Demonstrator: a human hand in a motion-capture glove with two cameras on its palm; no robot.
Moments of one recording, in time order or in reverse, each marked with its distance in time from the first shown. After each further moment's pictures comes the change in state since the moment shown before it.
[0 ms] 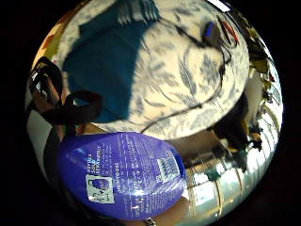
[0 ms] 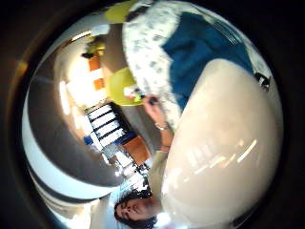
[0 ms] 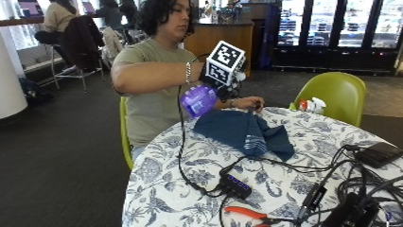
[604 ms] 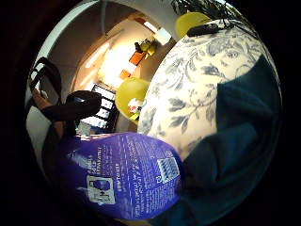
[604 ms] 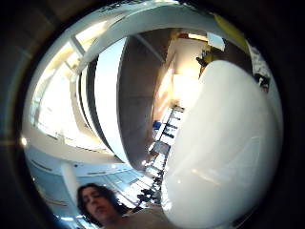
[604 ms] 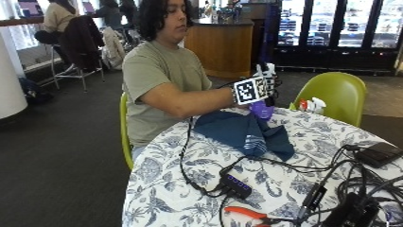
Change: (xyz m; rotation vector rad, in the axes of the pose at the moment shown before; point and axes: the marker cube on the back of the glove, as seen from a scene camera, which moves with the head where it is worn) arm -0.154 -0.115 0.097 0.587 -0.790 -0.660
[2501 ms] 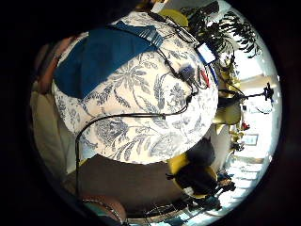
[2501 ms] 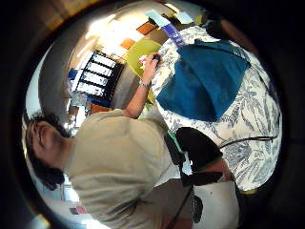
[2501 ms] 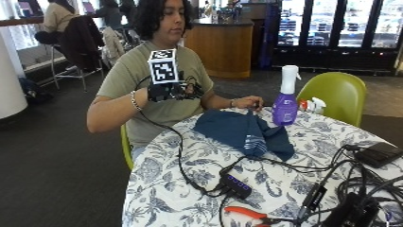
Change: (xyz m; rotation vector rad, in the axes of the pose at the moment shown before) arm -0.059 0.207 -0.286 -0.656 1.063 -0.188
